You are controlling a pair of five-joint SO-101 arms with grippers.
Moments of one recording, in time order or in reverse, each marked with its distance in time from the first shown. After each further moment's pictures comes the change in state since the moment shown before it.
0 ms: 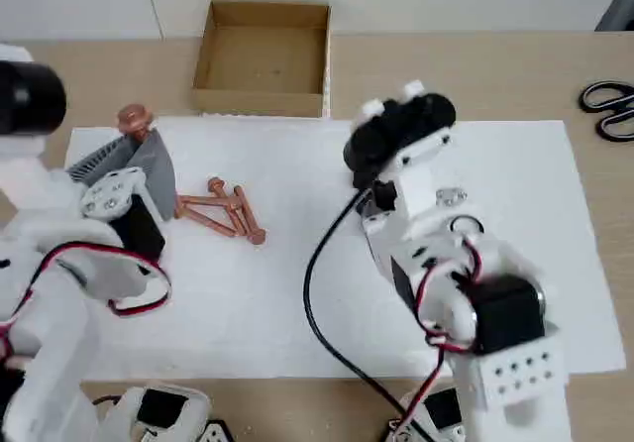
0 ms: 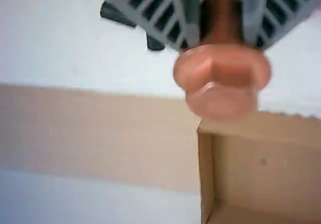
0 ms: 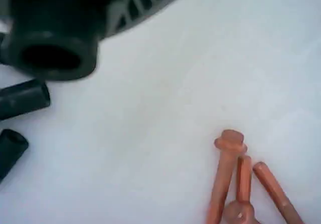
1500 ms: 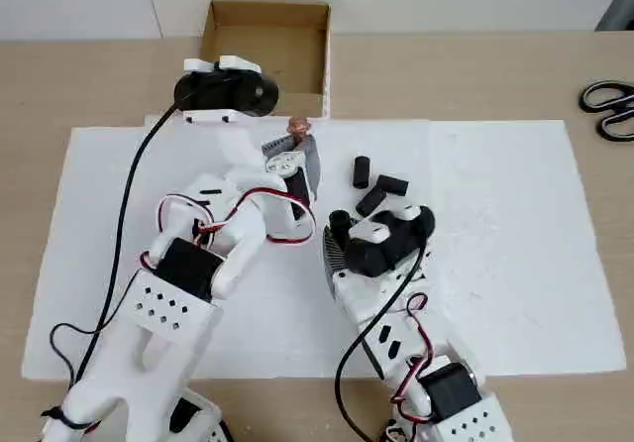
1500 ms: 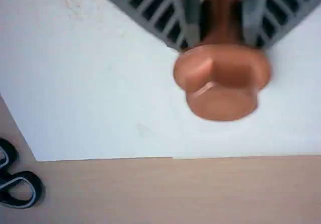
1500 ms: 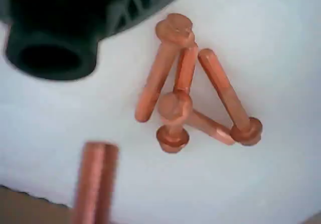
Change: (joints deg) left arm 16.9 0.5 60.1 -59.8 7.4; right arm -9.3 -44.5 66.0 -46.9 -12.8
